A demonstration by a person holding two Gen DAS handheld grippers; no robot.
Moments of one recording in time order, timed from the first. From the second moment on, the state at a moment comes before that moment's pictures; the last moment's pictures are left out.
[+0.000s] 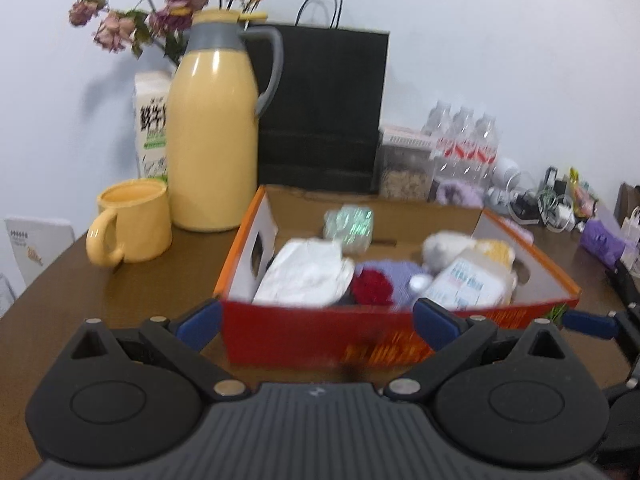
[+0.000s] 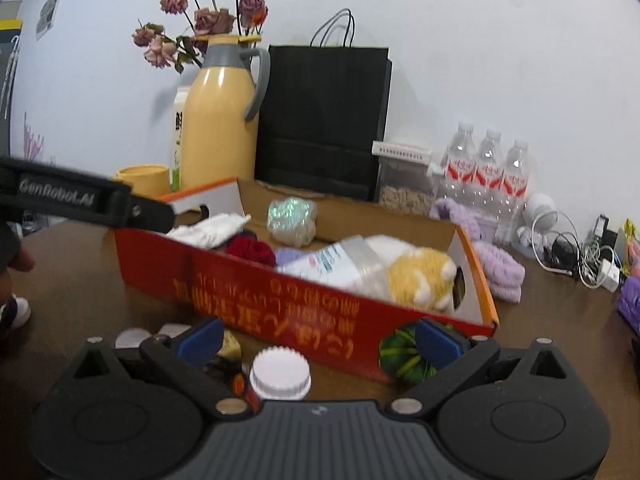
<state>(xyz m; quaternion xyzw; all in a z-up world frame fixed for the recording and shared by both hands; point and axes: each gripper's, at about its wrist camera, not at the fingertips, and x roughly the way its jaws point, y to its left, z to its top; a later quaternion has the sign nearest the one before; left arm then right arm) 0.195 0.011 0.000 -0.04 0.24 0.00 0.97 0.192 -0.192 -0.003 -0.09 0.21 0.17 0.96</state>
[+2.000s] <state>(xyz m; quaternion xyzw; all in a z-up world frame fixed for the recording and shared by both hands) 0.196 0.008 -0.028 0.00 0.40 -0.01 0.92 0.181 -0.198 -0.006 -0.04 0.22 0.18 0.96</state>
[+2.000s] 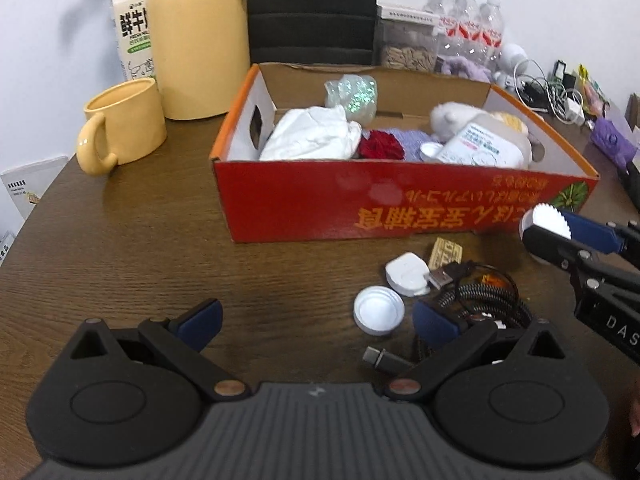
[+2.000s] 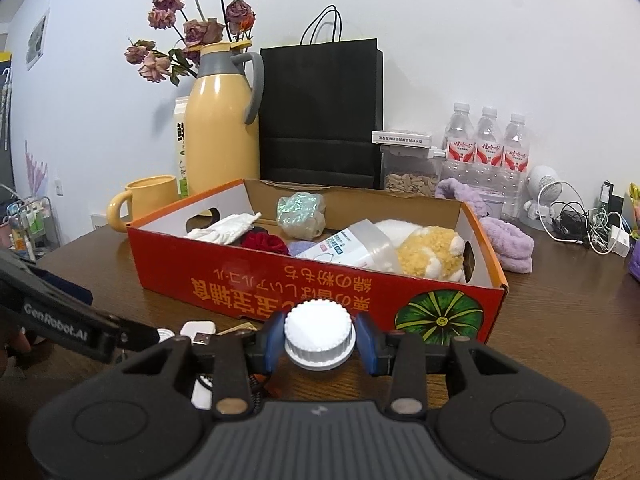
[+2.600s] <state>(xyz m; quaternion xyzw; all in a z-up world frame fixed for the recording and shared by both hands) 0.197 -0.008 -0.044 0.02 0.39 -0.01 0.92 0.175 -0.199 -0.005 -0.04 0.21 0.19 0.96</state>
